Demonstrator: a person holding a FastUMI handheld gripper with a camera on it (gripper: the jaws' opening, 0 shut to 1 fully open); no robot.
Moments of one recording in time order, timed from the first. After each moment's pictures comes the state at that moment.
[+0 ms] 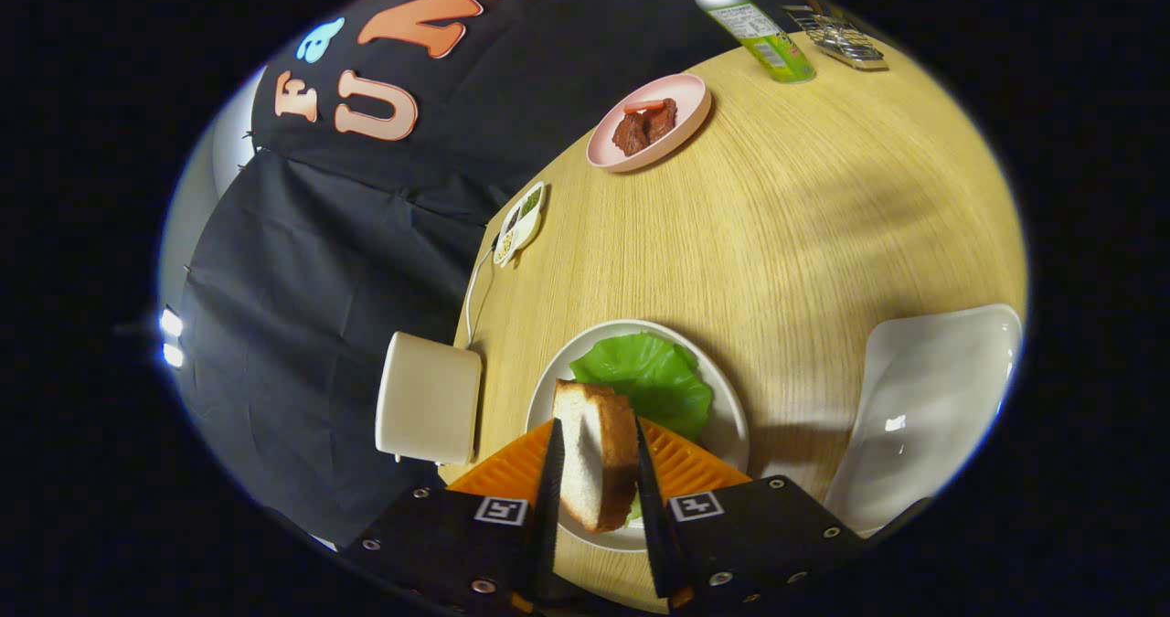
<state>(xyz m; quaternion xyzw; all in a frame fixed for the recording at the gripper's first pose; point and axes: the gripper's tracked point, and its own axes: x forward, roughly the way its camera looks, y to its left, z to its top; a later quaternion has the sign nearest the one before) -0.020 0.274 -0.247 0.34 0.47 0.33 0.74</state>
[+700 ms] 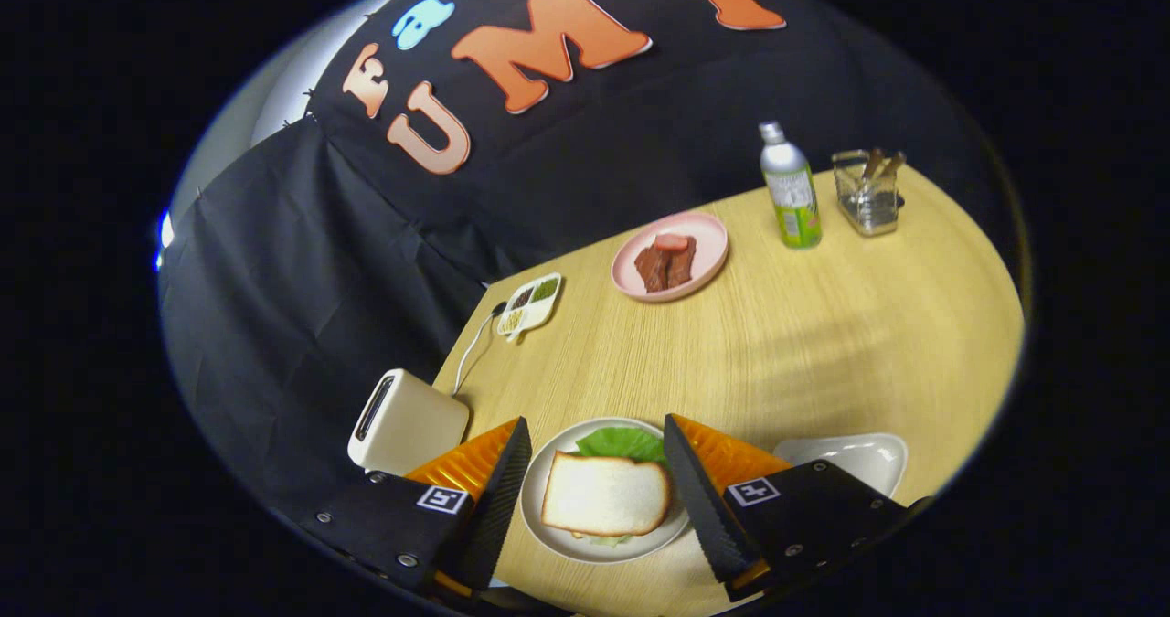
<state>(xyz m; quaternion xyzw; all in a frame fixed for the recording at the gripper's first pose) 0.026 0.208 -0.143 0.24 0.33 0.27 0.87</state>
